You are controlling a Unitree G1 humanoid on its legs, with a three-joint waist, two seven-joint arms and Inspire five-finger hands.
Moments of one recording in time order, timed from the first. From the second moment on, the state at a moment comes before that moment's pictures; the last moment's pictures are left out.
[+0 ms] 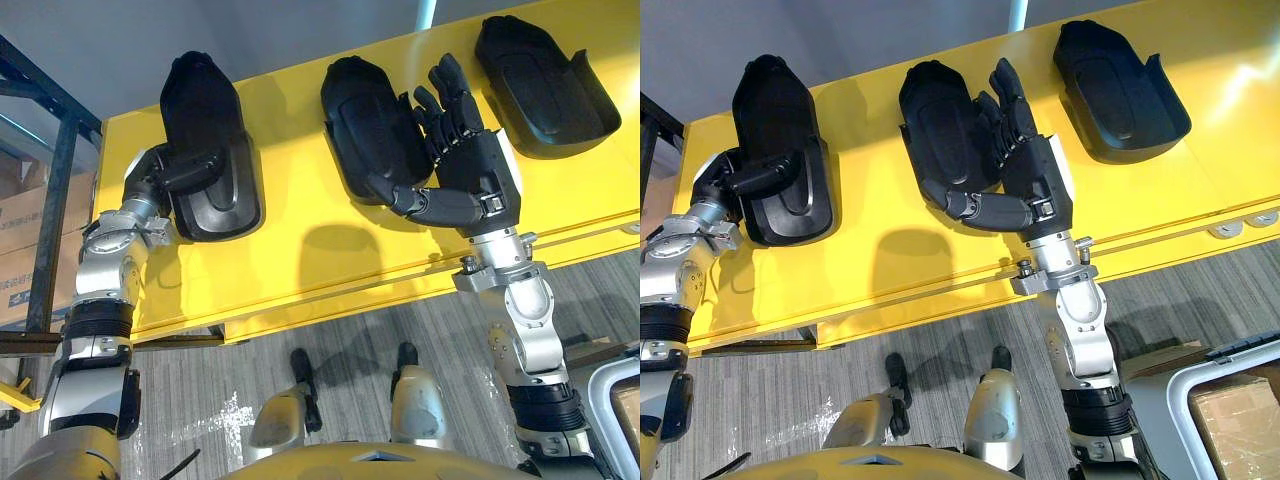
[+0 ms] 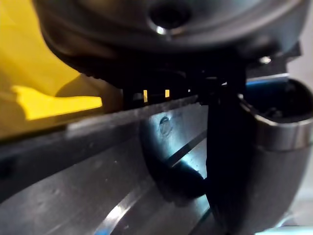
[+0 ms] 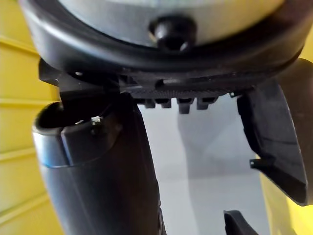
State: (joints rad) left arm -0.52 0.61 0.13 0.48 -0.35 0.16 -0.19; right arm -0.14 -0.33 0.03 -0.26 0.37 -0.25 0.21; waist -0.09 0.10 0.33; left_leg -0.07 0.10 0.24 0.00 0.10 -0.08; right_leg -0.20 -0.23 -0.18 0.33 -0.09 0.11
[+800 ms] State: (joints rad) left arm -0.36 0.56 0.14 0.29 -0.19 0.15 -0.09; right arm -0.05 -0.30 0.03 -0.33 0.36 -0.25 0.21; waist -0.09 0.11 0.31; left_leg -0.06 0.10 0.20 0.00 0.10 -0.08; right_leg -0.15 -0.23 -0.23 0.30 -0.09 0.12
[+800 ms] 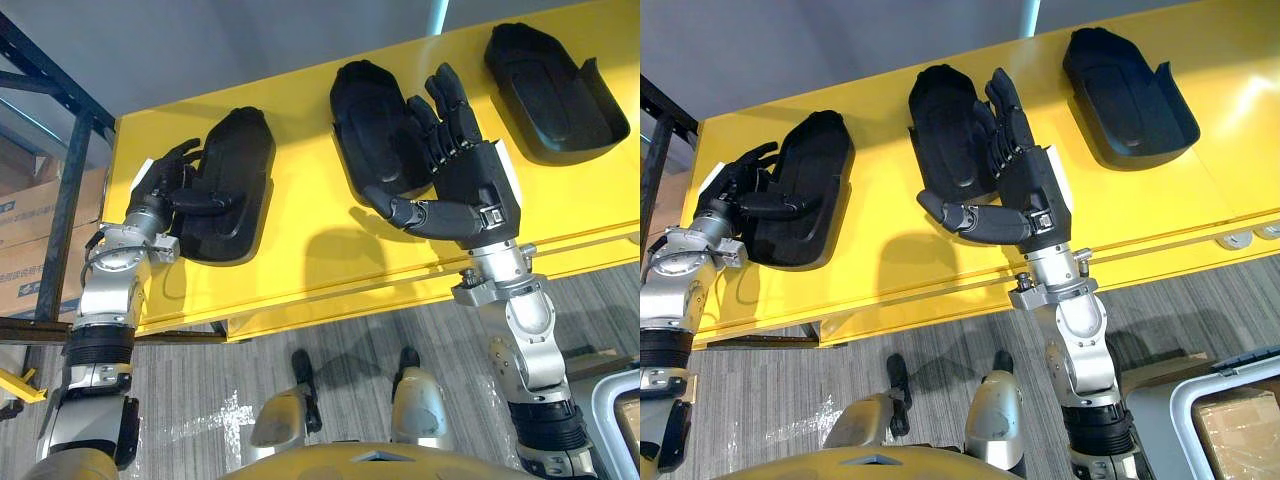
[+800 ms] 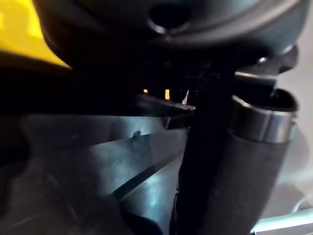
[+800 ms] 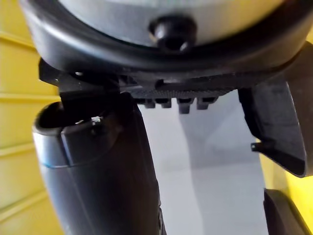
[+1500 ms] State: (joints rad) left arm -0.15 0.22 0.18 -0.29 -0.14 -0.27 0.34; right arm -0.01 -0.18 0.04 -0.23 0.24 -0.36 -0.02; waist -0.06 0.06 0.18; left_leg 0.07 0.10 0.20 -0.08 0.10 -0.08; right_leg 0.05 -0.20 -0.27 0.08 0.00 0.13
